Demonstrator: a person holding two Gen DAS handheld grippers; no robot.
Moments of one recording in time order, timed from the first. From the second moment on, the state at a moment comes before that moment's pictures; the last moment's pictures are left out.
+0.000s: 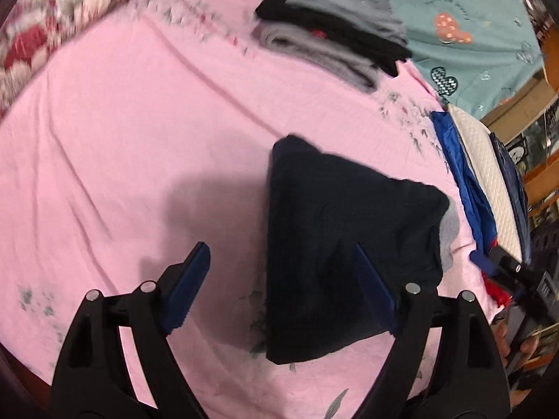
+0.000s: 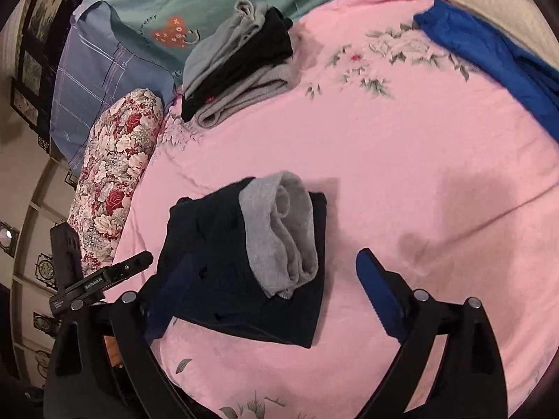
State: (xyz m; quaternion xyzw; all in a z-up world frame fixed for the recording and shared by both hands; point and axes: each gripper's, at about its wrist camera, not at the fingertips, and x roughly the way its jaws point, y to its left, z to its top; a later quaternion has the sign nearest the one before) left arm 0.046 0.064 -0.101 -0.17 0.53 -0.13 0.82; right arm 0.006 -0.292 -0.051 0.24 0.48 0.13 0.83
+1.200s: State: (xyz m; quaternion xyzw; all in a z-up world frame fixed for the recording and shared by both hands) left arm 0.056 0.009 -0.098 -0.12 0.50 -0.21 0.83; right arm 0.024 -0.229 -0.077 0.16 0.48 0.17 0.85
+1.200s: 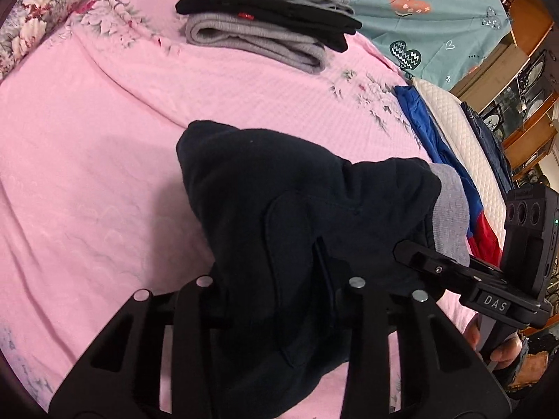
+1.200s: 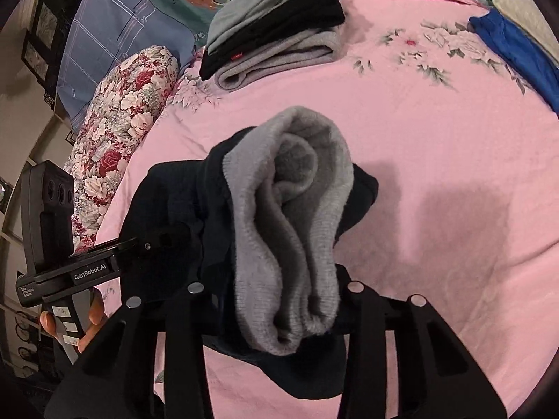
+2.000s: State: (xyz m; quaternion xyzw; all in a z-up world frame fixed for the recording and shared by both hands) left arm 0.418 0.013 0.083 -0.14 0.43 -0.18 0.87; right arm 0.374 -0.213 0.101 0.12 0.39 0.16 0.90
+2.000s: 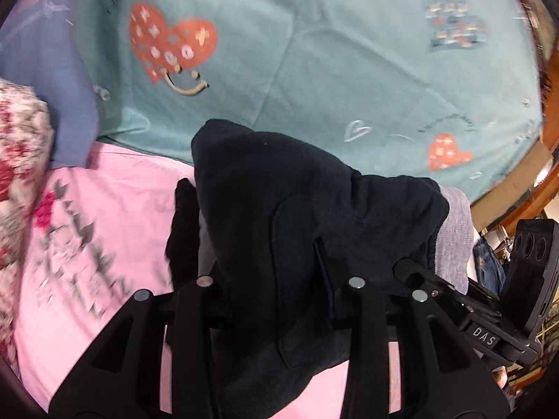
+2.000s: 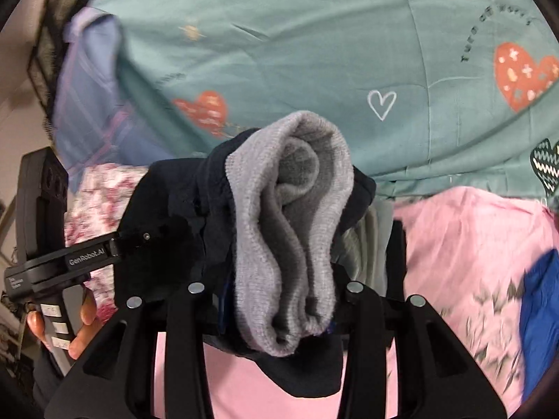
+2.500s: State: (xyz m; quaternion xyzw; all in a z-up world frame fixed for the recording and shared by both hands) left arm 0.393 0.032 0.096 -0.06 0.39 -0.09 0.92; right arm 0.366 -0.230 0.114 0.09 0.32 0.08 0.94
